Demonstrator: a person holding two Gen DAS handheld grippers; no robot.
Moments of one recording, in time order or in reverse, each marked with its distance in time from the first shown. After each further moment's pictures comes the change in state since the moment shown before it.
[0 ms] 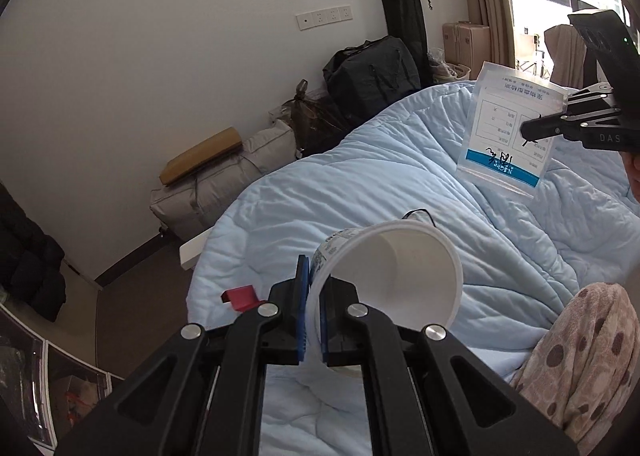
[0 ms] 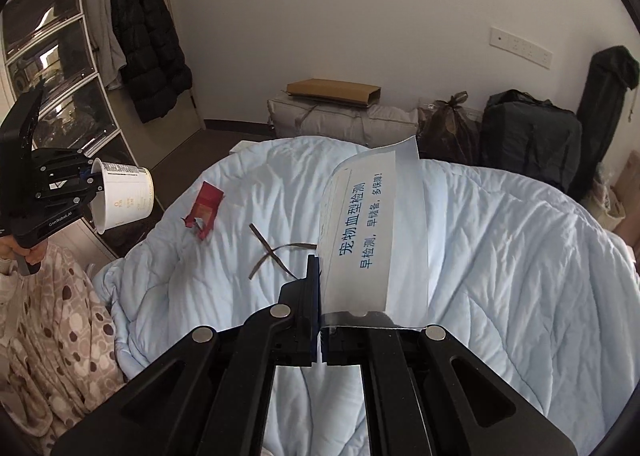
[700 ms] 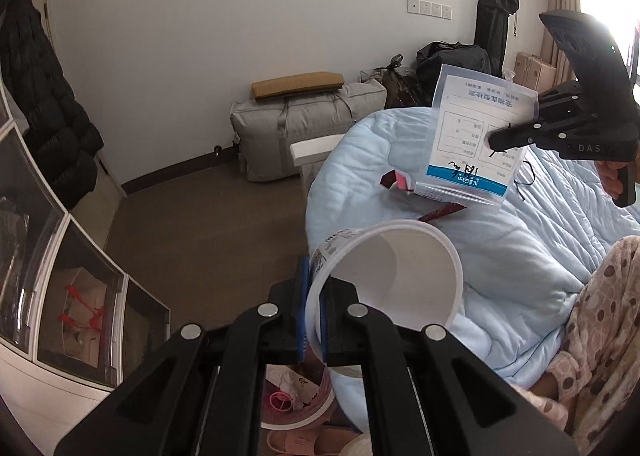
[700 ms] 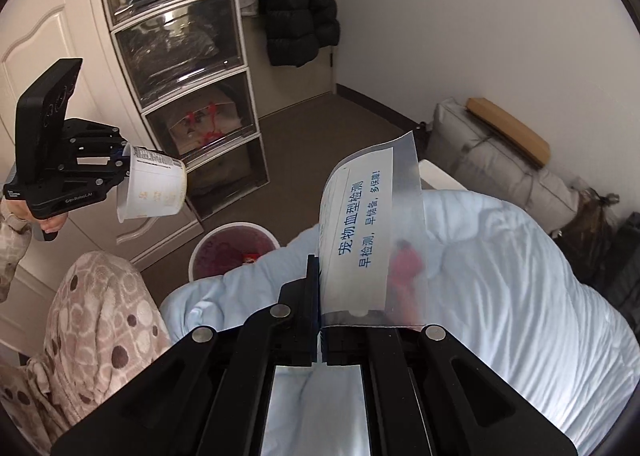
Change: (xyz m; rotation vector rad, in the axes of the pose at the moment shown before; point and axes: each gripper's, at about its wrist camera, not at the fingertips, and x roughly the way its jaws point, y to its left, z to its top) left arm -0.038 0.228 -0.191 -0.286 0.089 0.032; right arm 0.154 0.281 0.095 -0.400 0.122 0.304
